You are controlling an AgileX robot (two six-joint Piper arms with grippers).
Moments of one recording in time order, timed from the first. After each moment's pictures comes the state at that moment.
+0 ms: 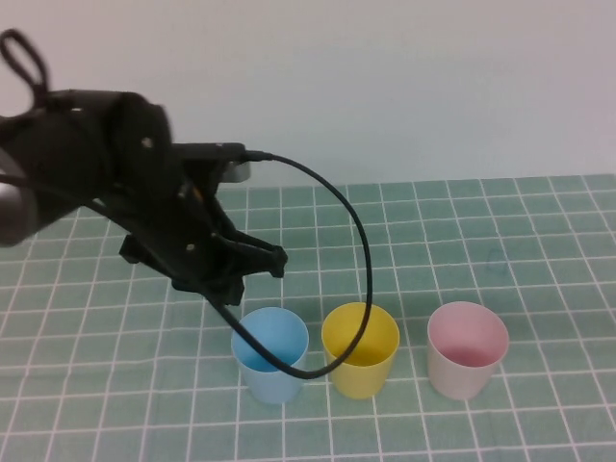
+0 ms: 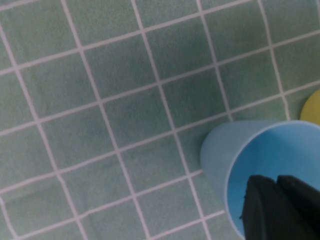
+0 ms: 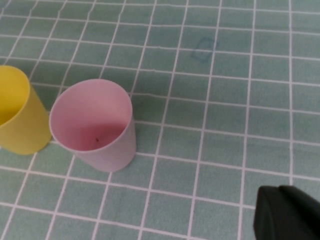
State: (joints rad) right arm 0.03 0.79 -0.54 0.37 0.58 -0.36; left arm -0.49 1.68 -1.36 0.00 0.97 -0.12
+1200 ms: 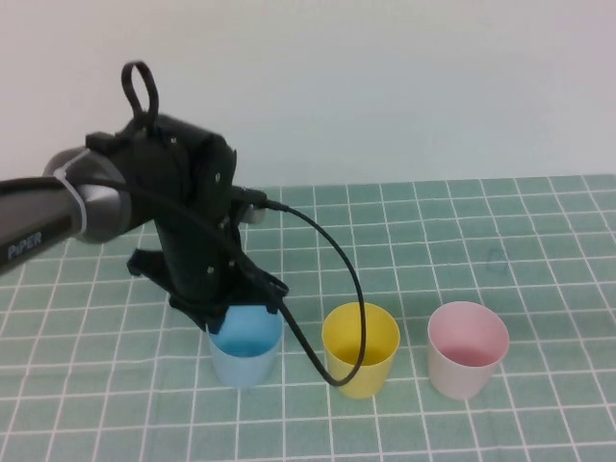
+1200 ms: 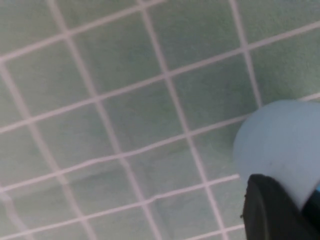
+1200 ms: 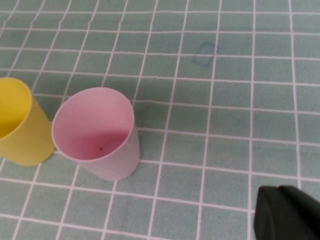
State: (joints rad) right arm 0.03 0.80 -0.51 0.41 0.53 -0.36; left arm -0.53 1.85 -1.45 0.22 1.11 -0.19
